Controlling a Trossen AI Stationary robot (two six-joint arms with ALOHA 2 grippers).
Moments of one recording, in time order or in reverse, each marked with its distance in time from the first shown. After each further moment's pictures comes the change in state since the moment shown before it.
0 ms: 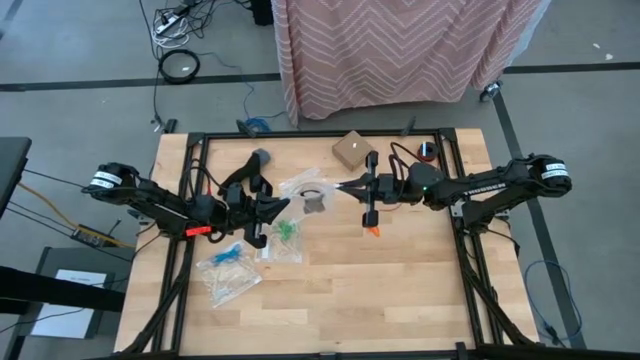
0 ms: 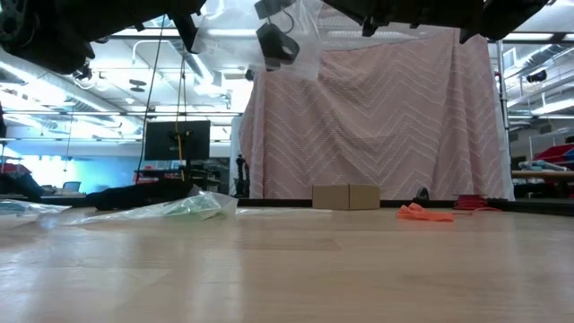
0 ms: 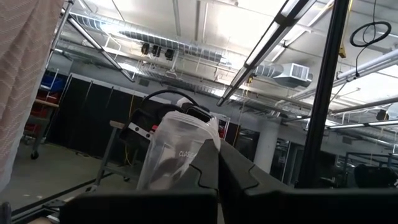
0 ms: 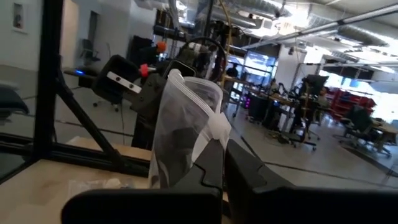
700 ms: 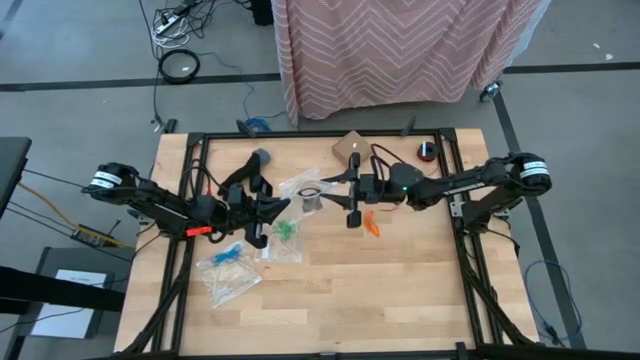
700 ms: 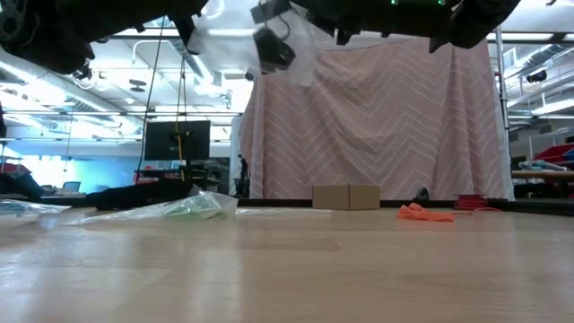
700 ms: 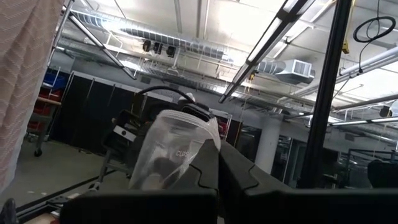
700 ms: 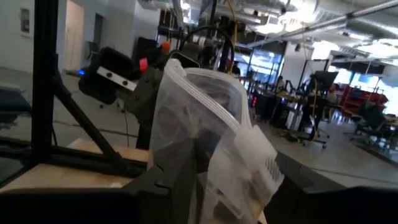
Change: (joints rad) left arm 0.000 0.000 0.000 -0.014 -0.003 0.002; right arm -0.012 0.180 0.104 0.061 -0.030 0.033
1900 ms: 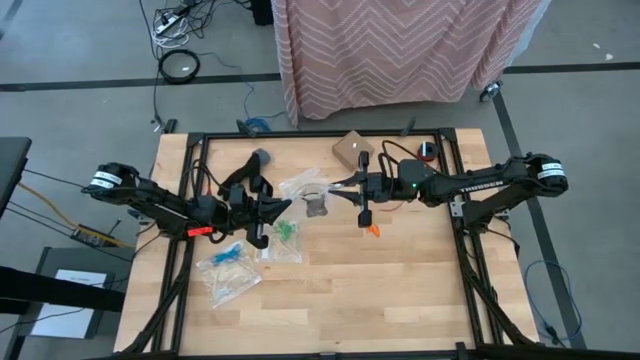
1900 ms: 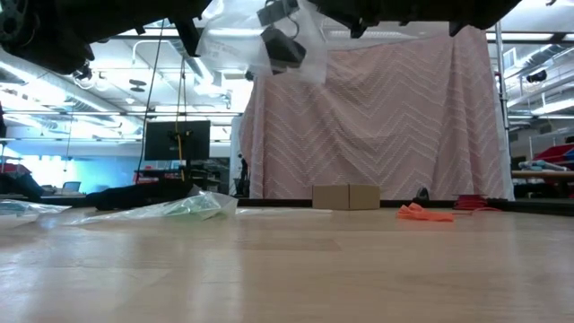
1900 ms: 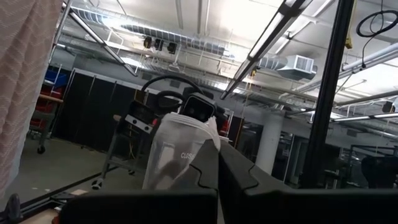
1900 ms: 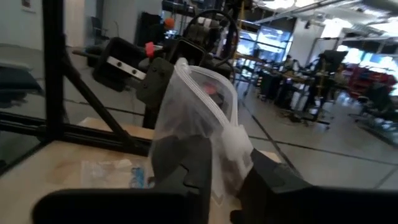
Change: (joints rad) left arm 0.000 0.000 0.000 -0.019 -0.003 0.002; right arm 0.001 -0.144 -0.001 -0.244 0.014 -0.016
